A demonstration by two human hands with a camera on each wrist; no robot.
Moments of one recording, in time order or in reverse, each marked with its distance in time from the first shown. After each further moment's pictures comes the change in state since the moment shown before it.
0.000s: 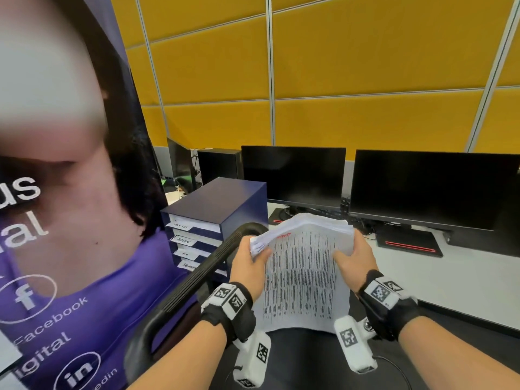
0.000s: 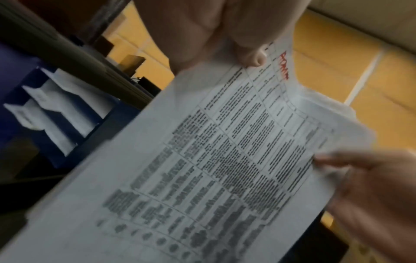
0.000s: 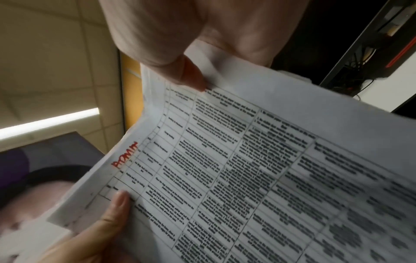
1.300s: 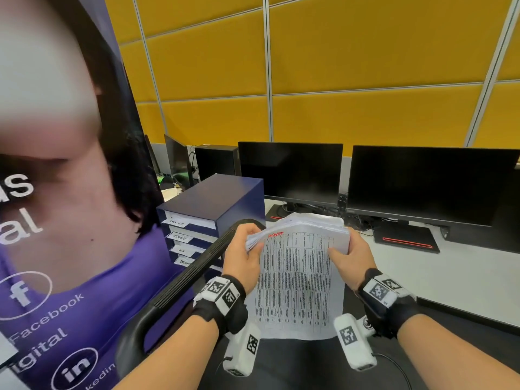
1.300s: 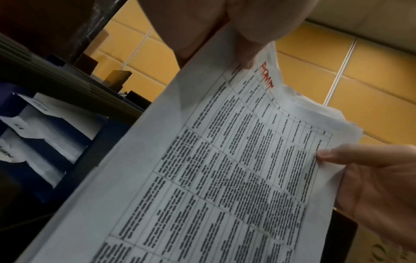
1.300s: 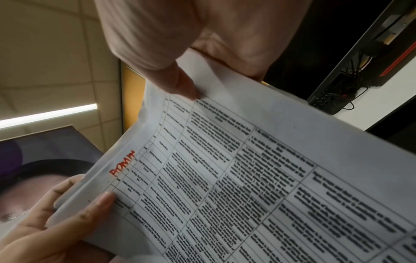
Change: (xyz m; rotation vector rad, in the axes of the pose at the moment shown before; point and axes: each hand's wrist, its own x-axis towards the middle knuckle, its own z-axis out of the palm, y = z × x) left_hand 0.001 0.009 0.001 0.115 -0.030 0.151; right_hand 0.001 0.007 -0.010 -0.038 -0.043 -0.008
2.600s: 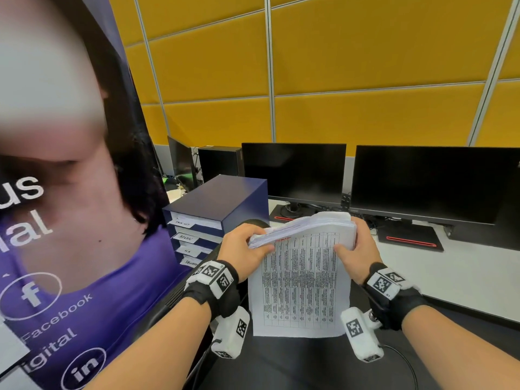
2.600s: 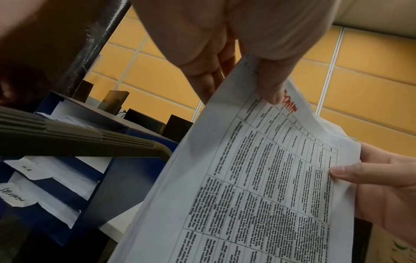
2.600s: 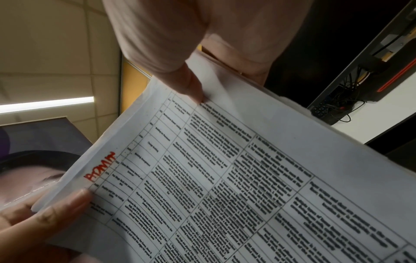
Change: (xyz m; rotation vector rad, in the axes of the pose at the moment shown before) left_hand 0.016 0.012 -0.030 0.343 -0.089 0.009; right_hand 0.008 0.004 0.001 -0.092 0.038 -0.043
